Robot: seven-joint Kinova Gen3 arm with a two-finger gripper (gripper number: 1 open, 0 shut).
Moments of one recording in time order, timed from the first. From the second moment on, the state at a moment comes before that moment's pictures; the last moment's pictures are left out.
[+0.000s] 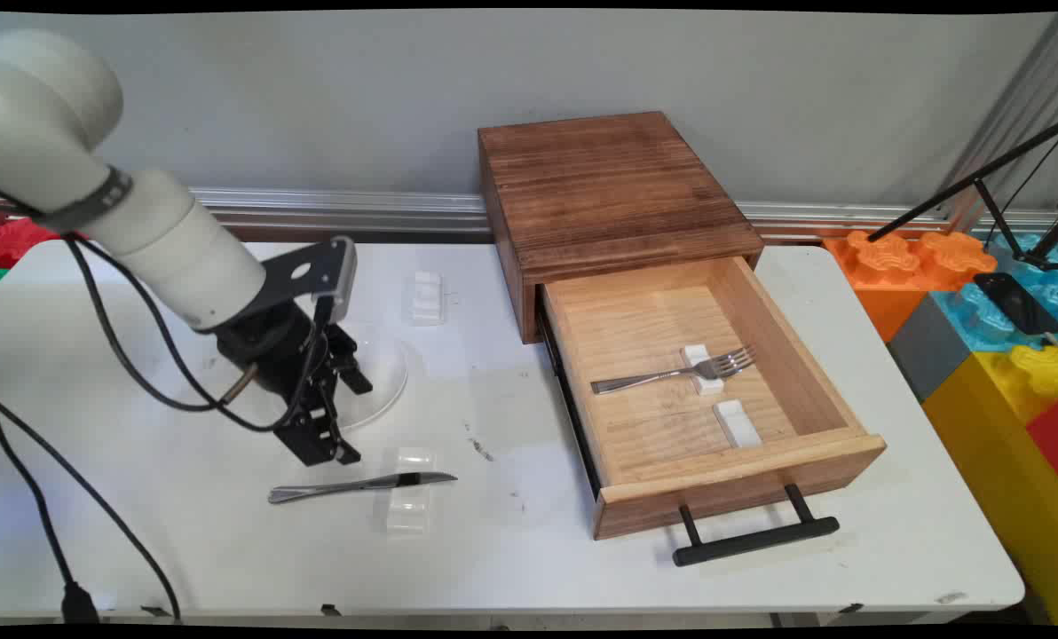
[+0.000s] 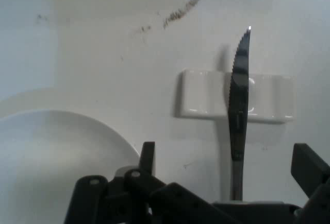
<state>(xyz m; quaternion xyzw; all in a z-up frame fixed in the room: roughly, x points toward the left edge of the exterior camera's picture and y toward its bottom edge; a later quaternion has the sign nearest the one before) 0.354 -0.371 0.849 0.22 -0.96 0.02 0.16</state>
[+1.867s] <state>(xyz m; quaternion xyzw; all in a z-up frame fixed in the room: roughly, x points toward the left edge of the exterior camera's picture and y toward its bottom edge) 0.350 -0.344 0.769 0.21 -0.96 0.03 0.16</state>
